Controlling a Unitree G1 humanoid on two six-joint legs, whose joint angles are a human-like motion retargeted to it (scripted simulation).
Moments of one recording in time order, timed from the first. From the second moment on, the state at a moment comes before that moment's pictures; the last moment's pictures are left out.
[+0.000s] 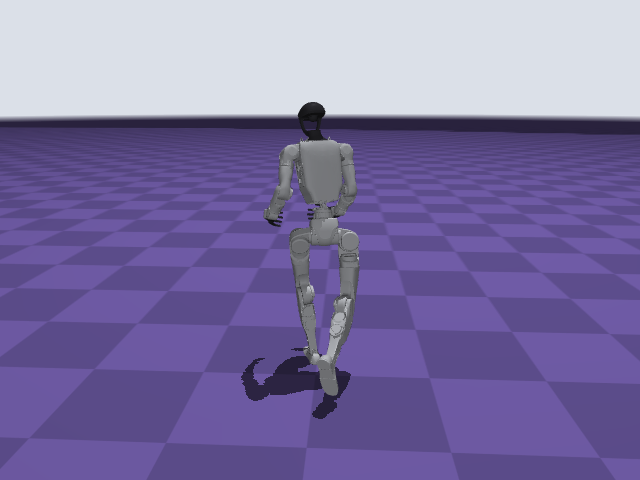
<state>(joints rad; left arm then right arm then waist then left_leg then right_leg) 0.13 0.30 -0.06 0.49 -0.07 -0.68 -0.44 0.09 -0.03 0.13 0.52 0.18 -0.54 0.35 0.33 -0.10 -0.05 -0.62 -0.03 0.18 0.46 -0.20 0.17 0.02 -0.01 -0.50 0.65 0.28 0.01</state>
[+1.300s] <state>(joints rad) 0.30 0.17 0.01 0.61 0.06 -0.72 -0.51 -0.02 0.01 0.15 0.42 0.01 -0.49 0.35 0.28 -0.13 -0.10 -0.47 -0.05 0.31 0.33 -0.20 0.00 0.01 -0.05 -0.37 0.22 0.01 0.06</state>
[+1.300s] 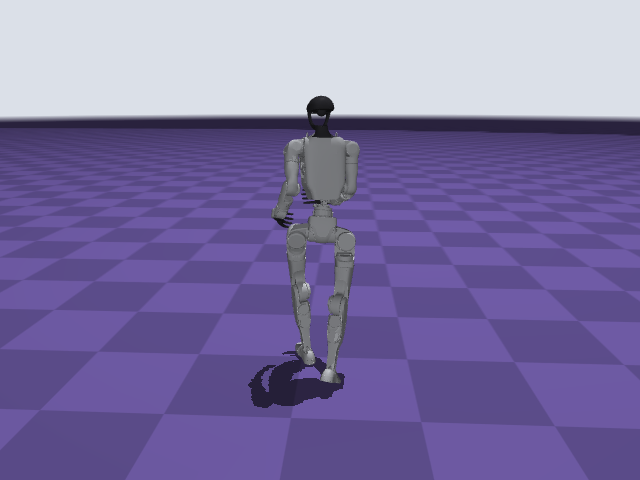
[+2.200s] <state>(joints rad) 0.17 0.23 -0.01 0.70 0.15 -0.64 -0.63 0.14 -0.04 0.14 0.48 0.11 -0.53 0.49 0.24 -0.09 -0.07 -0.37 0.02 0.23 0.30 -0.08 0.05 0.03 -0.04 -0.35 0.23 -0.33 0.01</state>
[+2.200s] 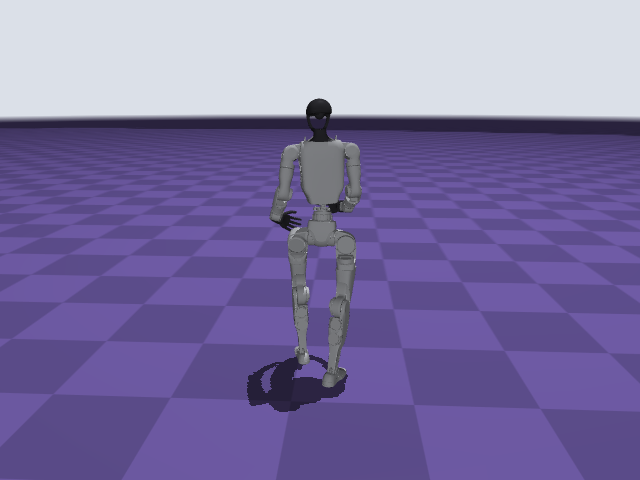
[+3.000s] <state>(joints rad) -0.05 0.30 -0.21 0.70 0.35 -0.58 -0.59 0.22 0.01 0.08 0.55 0.07 -0.50 0.37 0.12 -0.12 -0.04 -0.26 -0.08 -0.31 0.34 -0.24 -0.14 -0.18 -0.01 -0.11 0.17 -0.10 -0.07</state>
